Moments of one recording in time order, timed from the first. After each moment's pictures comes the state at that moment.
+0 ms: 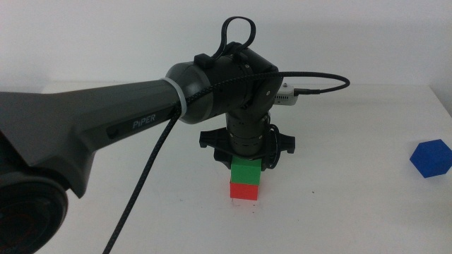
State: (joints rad) left arm -0.76 2.05 -1.69 0.12 1.06 -0.68; right arm -0.02 0.00 0.00 -0.04 0.04 0.11
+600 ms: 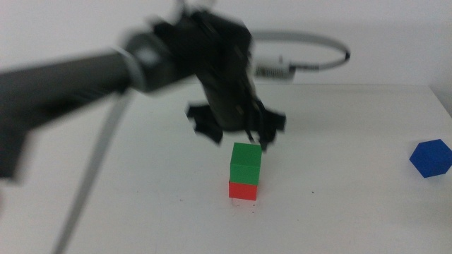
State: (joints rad) left arm -0.69 1.94 -1.69 -0.01 1.09 -0.38; right arm -0.02 0.00 0.00 -0.04 0.04 0.11
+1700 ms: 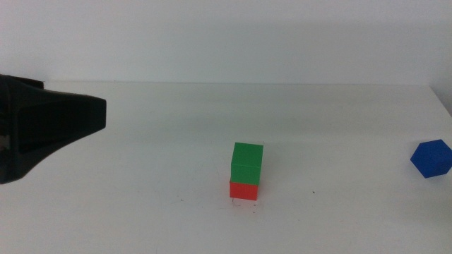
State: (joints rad) left arm -0.42 0.73 -1.09 -0.33 0.97 0.09; right arm -0.02 0.00 0.00 -0.04 0.00 0.11
